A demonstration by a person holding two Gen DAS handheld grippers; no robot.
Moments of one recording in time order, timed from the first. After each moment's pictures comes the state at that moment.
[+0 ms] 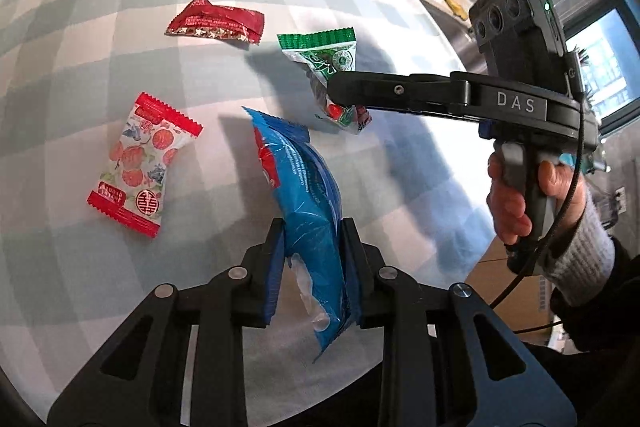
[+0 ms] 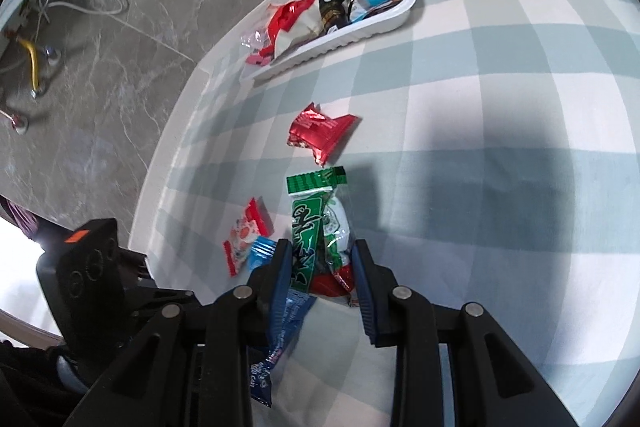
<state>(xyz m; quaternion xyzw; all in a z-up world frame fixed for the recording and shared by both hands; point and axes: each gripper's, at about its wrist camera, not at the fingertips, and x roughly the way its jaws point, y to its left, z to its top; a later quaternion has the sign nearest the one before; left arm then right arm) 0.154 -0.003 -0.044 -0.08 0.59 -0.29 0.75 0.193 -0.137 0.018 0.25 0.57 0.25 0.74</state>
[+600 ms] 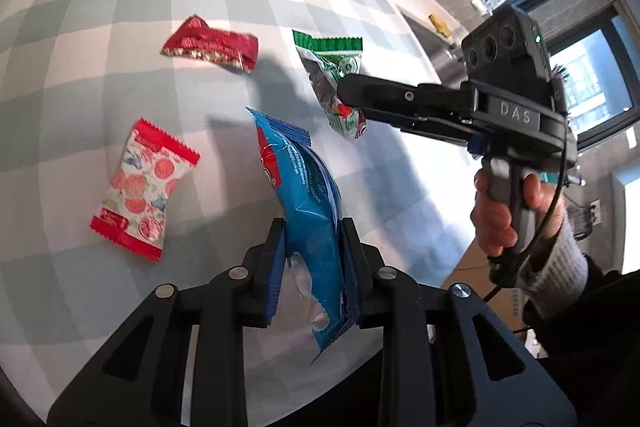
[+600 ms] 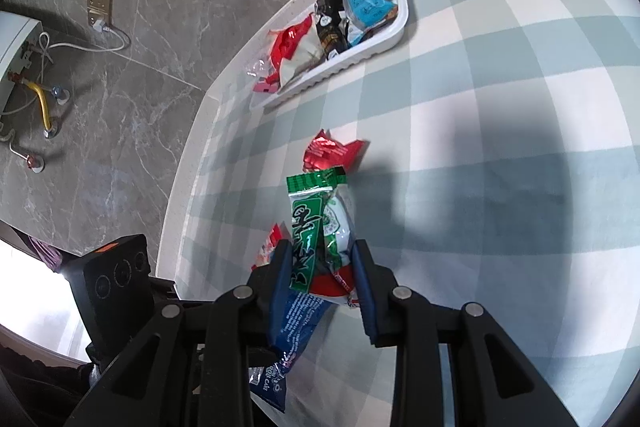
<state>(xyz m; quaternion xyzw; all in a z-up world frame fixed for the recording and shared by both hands) 0.170 0.006 -0.033 -0.12 0.58 -0.32 0.74 0.200 -0.149 0.028 0.31 0.56 0.24 0.73</state>
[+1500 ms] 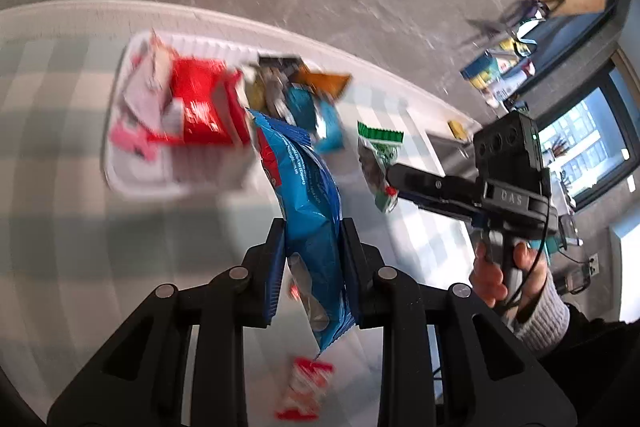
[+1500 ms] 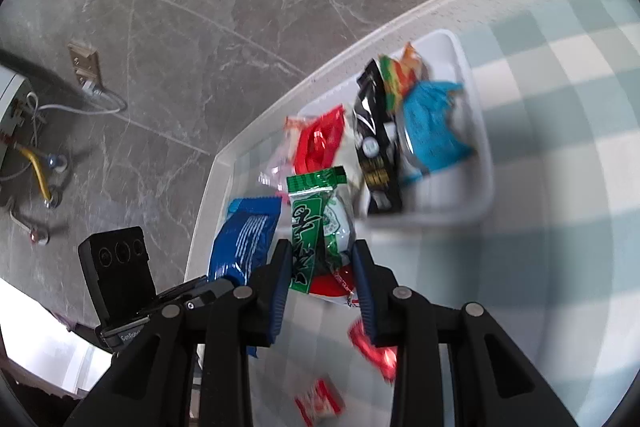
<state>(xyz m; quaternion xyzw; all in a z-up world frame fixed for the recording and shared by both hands) 0.350 0.115 0.036 -0.16 0.49 -0.29 0.80 0.346 -0.128 0.048 0.34 0.52 0.23 0.75</state>
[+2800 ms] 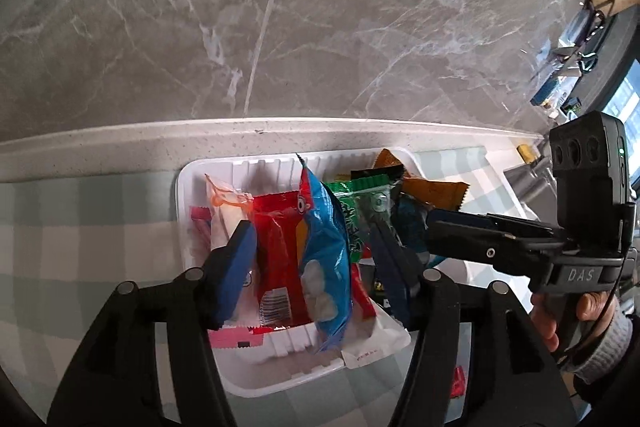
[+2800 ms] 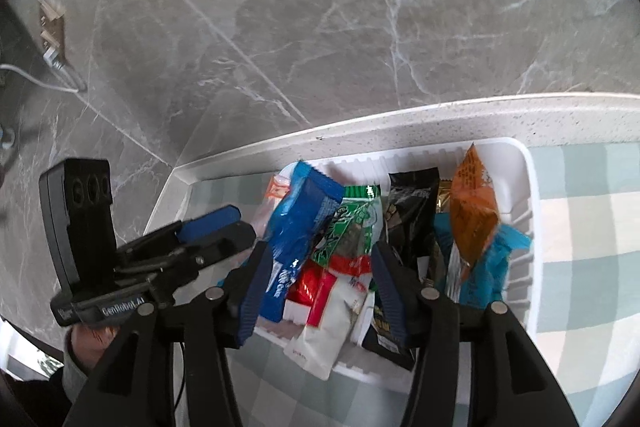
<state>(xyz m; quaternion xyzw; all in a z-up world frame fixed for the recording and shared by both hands) 0.481 0.118 0.037 -0.07 0.45 -0.21 0.87 0.437 -0.066 0.055 0.21 0.50 0.20 0.81</state>
